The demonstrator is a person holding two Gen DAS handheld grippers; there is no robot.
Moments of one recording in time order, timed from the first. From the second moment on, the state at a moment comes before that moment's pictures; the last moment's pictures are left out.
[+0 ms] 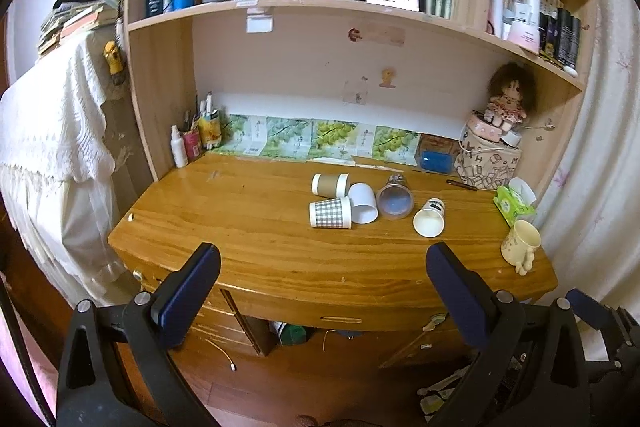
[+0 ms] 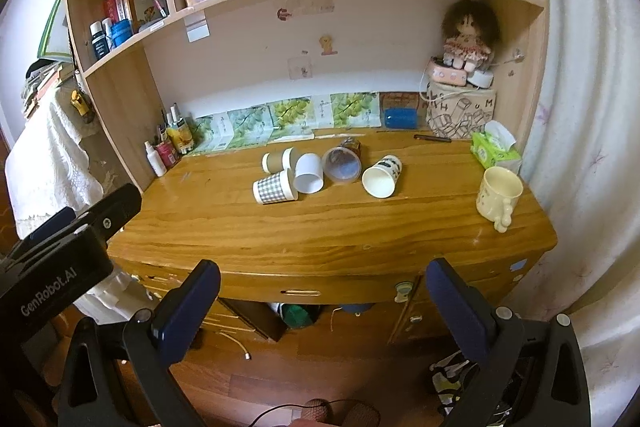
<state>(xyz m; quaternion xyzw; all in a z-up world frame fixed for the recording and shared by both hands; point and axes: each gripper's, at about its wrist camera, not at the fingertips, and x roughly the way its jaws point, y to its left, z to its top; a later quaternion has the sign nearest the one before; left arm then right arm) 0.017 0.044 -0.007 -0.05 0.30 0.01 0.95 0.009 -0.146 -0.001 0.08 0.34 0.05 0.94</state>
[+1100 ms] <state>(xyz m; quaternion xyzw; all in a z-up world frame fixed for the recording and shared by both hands) 0.031 0.010 -0.053 -0.02 0.43 0.03 0.90 0.035 -0.195 -0.039 0.07 0.38 0.14 0.91</state>
